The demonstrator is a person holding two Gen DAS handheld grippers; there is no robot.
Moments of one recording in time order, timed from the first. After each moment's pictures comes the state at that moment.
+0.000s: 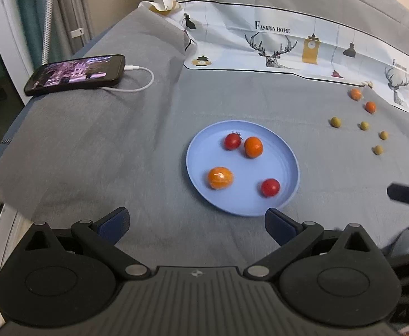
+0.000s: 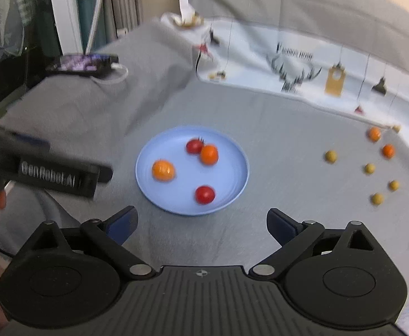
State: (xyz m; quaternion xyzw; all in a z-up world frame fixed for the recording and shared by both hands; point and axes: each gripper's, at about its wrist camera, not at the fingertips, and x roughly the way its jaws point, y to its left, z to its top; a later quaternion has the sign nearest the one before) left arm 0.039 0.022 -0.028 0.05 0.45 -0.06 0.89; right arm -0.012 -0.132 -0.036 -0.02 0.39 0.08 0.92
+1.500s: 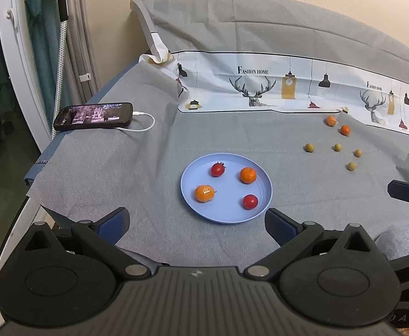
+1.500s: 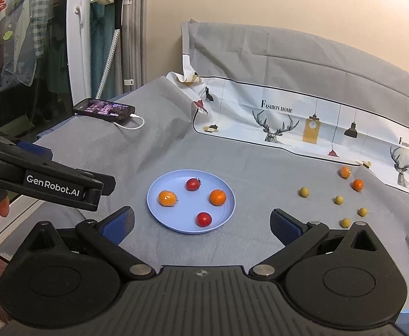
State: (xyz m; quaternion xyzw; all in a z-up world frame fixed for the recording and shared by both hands) left arm -0.043 0.020 0.024 0.06 0.36 -0.07 0.93; right arm -0.098 -0.129 0.006 -0.03 0.29 0.06 0.95
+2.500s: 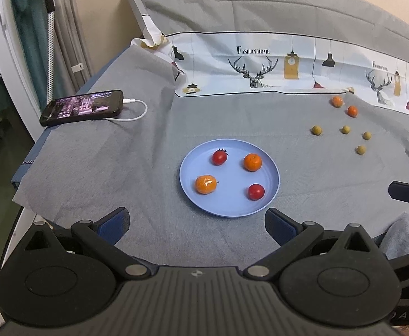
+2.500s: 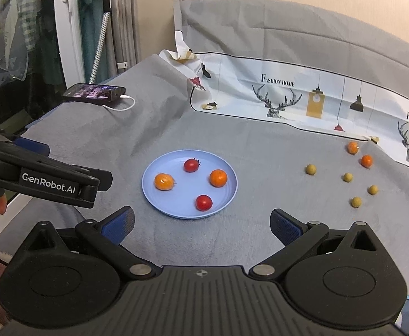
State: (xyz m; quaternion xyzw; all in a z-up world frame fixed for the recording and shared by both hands) left arm -0.010 0.007 0.001 0.08 0.39 -0.07 0.91; right arm -0.069 -0.142 -0.020 0.00 0.34 0.06 0.94
